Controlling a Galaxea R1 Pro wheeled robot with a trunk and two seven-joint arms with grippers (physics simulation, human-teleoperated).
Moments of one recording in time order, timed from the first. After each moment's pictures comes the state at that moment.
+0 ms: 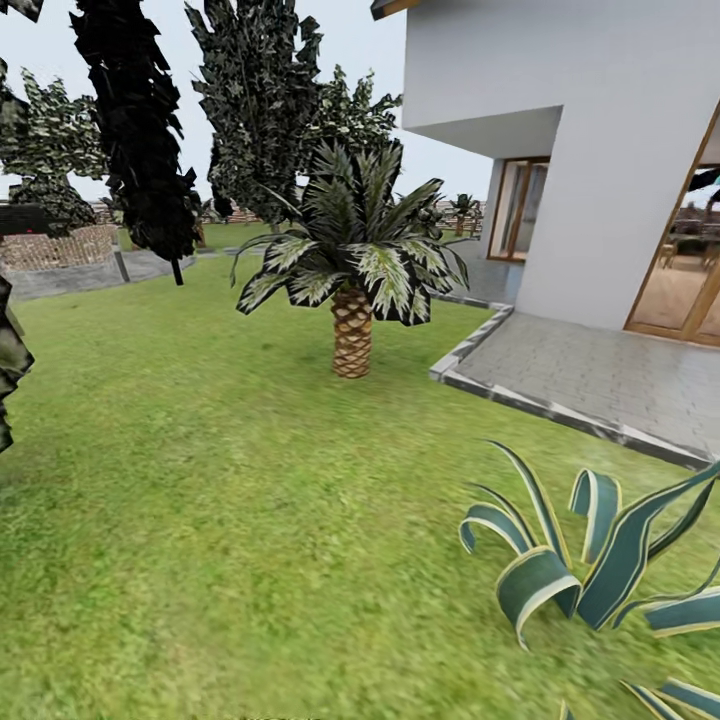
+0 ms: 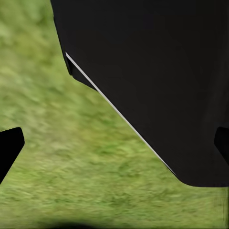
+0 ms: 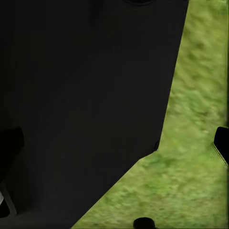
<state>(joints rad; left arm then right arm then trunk) 0.08 0.00 0.00 0.05 -0.08 0.07 -0.01 -0.05 0.01 0.04 0.09 0.02 0.01 0.00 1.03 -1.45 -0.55</state>
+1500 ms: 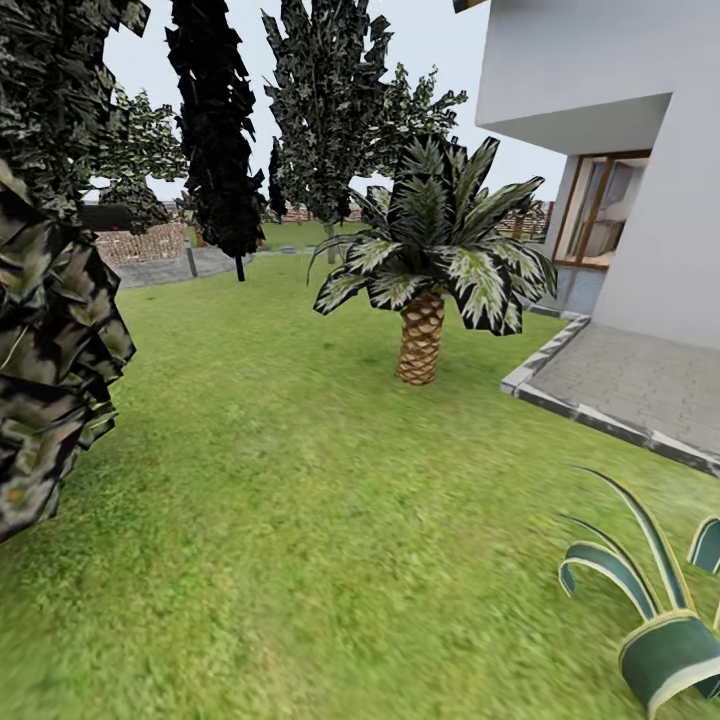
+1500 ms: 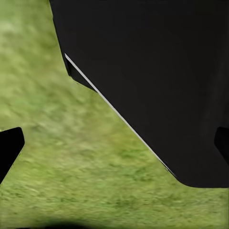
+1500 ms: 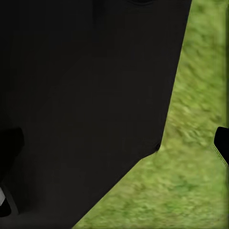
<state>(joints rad) 0.08 0.00 0.00 0.05 -0.08 0.07 -0.01 -0.05 0.01 0.04 0.09 0.02 0.01 0.01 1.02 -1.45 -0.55</state>
